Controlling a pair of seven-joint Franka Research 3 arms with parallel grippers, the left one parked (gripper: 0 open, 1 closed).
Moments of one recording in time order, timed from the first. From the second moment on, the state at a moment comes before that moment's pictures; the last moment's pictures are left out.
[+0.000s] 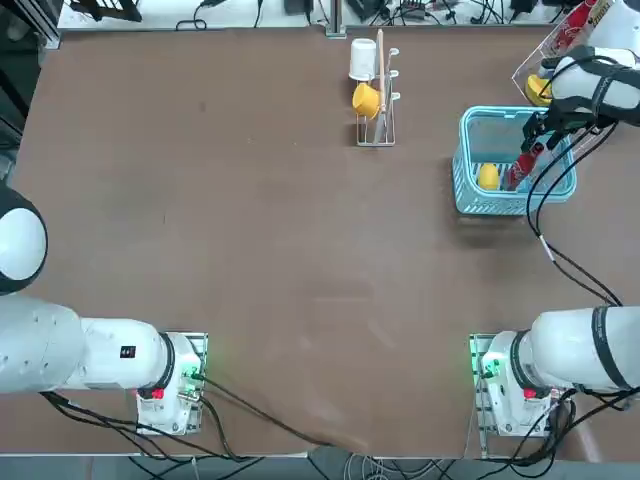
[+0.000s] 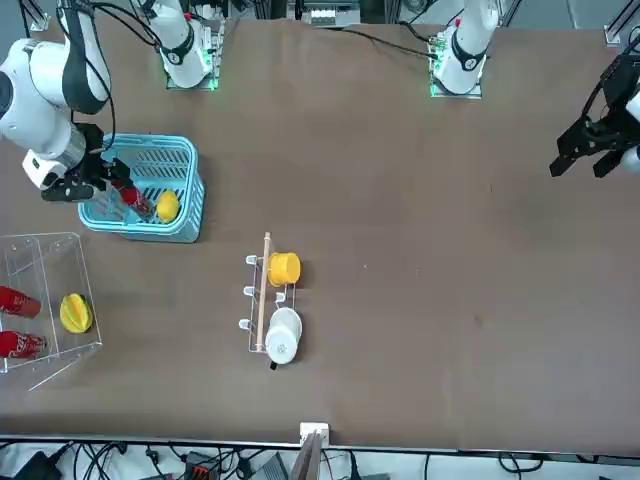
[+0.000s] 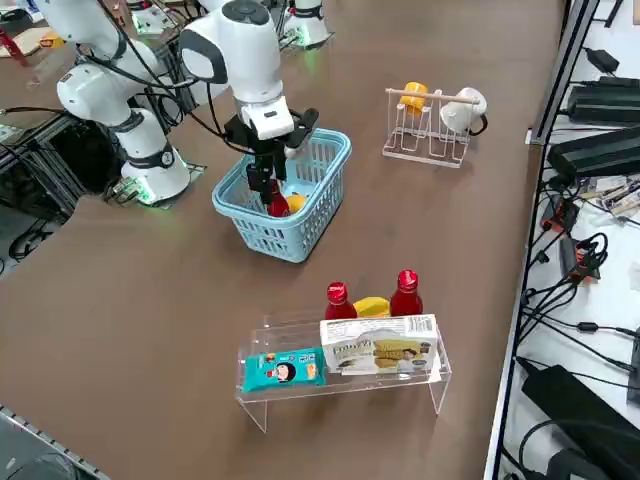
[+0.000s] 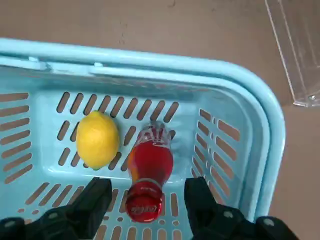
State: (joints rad) arm -0.11 -0.06 -0.05 -2.36 -0.05 2.22 -0.19
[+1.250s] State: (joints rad) arm -0.11 -0.05 -0.05 -2.33 -0.05 2.17 -0.19
